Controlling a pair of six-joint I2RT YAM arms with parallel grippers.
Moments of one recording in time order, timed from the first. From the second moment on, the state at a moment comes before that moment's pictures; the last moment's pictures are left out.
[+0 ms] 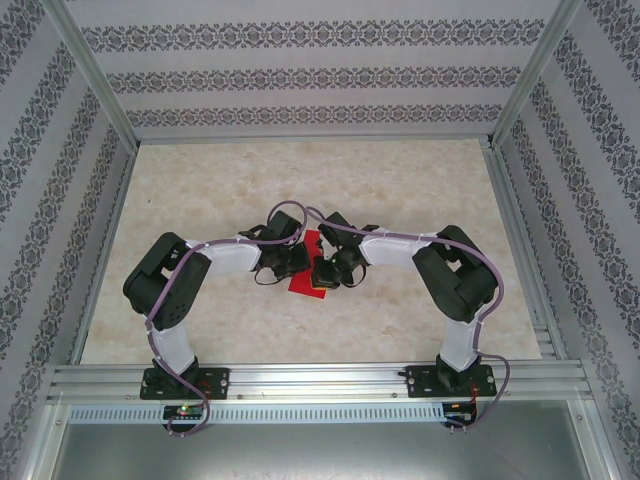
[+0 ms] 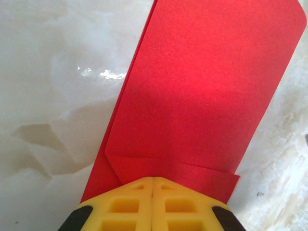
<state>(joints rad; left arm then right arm) -0.62 1.82 0.96 -0.20 0.28 -0.94 0.70 1.88 1.07 -0.45 -0.48 0.62</state>
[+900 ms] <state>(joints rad) -0.62 1.83 0.97 -0.20 0.31 -0.95 0.67 1.69 0.95 -0.47 -0.53 0.55</state>
